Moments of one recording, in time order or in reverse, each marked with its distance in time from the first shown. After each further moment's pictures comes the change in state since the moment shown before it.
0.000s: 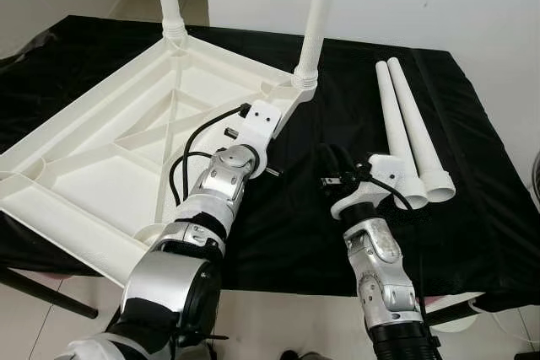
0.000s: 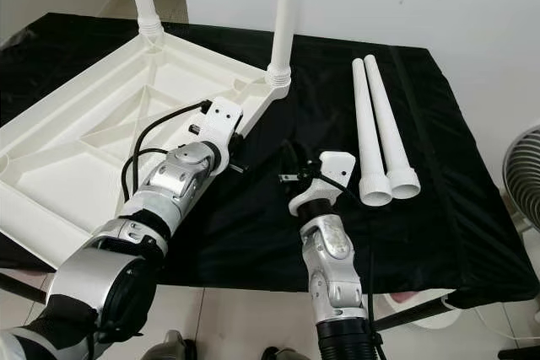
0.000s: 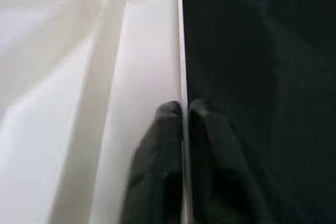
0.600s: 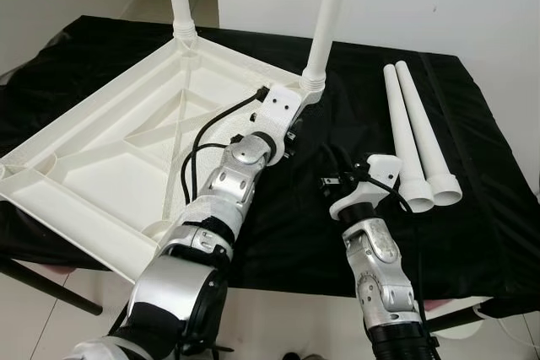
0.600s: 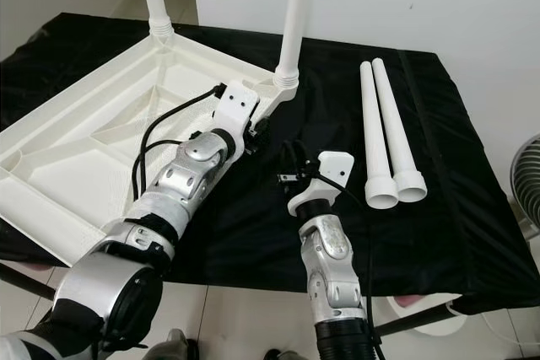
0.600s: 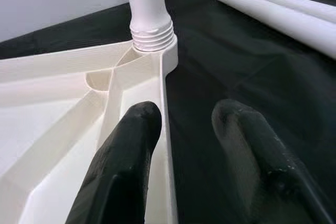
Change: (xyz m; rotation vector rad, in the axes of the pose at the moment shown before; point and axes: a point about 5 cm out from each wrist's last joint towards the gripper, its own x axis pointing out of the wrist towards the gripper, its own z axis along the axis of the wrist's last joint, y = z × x) left arm -0.010 -0.003 0.022 0.073 -0.180 -0.066; right arm 0.000 0.004 -0.002 0.003 0.010 0.008
